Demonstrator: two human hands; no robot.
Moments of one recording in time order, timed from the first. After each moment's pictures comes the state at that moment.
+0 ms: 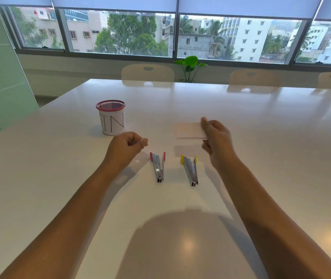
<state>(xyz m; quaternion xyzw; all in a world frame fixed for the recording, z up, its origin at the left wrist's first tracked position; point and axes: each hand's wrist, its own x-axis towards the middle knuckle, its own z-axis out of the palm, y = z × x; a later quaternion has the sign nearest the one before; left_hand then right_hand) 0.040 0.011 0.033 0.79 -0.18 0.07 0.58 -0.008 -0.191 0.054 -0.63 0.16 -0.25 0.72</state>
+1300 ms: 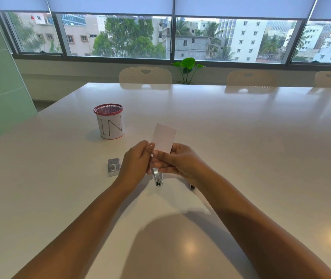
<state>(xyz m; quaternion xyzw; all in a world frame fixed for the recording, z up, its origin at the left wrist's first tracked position) 0.034 -0.013 0.007 0.80 -0.23 0.10 0.55 -0.013 -0.142 0.032 -0.67 0.03 0.03 0.74</state>
